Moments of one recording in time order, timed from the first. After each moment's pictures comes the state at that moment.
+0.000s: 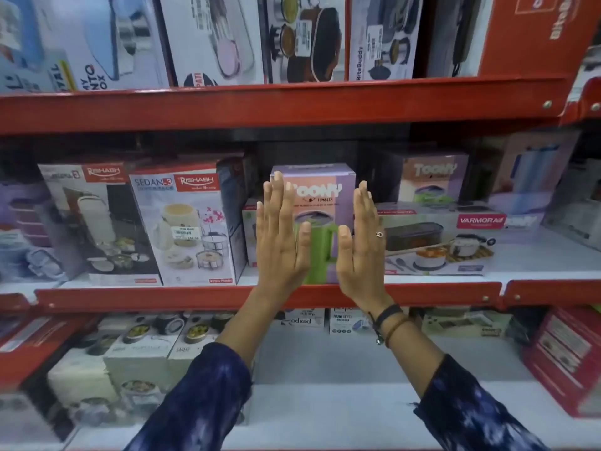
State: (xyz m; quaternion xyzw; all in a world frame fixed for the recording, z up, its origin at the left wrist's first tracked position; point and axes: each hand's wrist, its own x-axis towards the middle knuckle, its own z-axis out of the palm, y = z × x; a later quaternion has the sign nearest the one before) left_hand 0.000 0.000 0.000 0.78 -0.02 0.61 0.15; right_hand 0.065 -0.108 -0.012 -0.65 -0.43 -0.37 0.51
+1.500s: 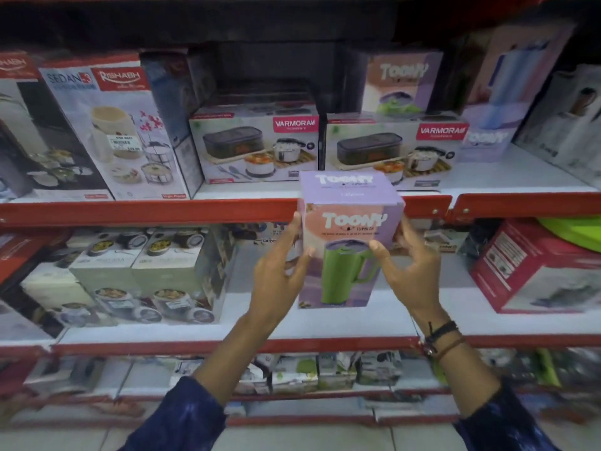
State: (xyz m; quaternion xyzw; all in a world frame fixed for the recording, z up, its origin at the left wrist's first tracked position) left_hand -0.058 -0.114 -0.117 0.82 0.05 0.39 0.42; right_hand 0.063 -0.293 -0.120 -0.74 -0.32 -0.20 0.55
